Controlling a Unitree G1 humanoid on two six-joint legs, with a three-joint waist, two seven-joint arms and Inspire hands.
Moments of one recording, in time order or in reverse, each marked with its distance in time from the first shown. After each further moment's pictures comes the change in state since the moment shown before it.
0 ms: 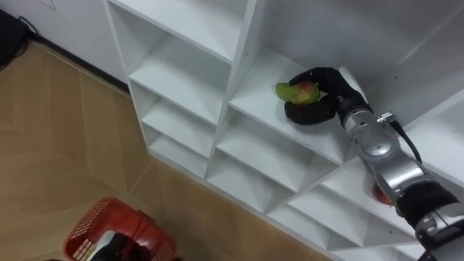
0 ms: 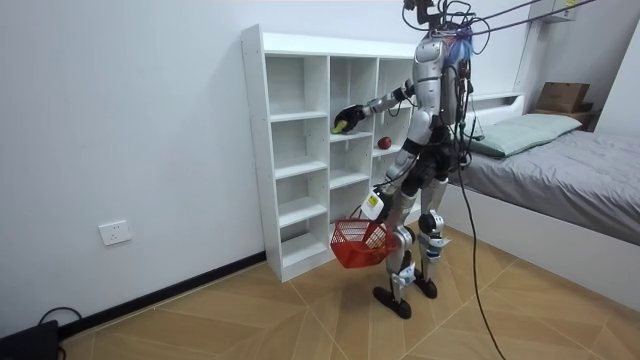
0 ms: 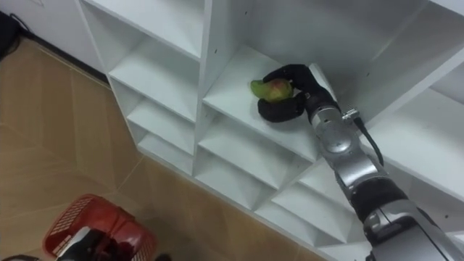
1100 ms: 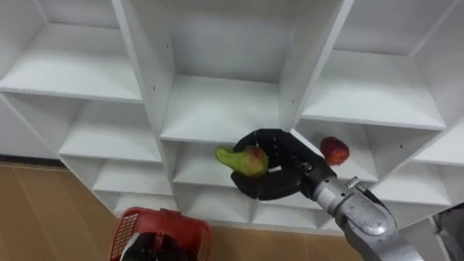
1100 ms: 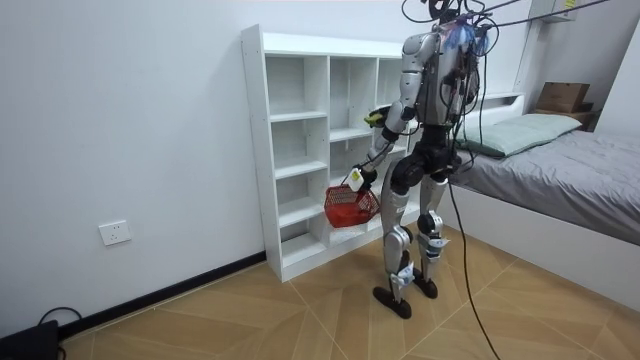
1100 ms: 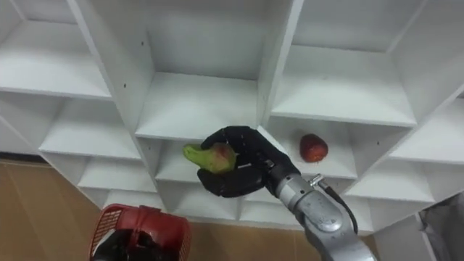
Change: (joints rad) left arm -0.003 -0.137 0.024 0.041 -0.342 -0.066 -0.070; right arm 0.602 0.061 -0.115 -0.697 0.079 0.058 0.352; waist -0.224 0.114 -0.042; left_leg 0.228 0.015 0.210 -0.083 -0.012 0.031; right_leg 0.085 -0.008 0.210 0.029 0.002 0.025
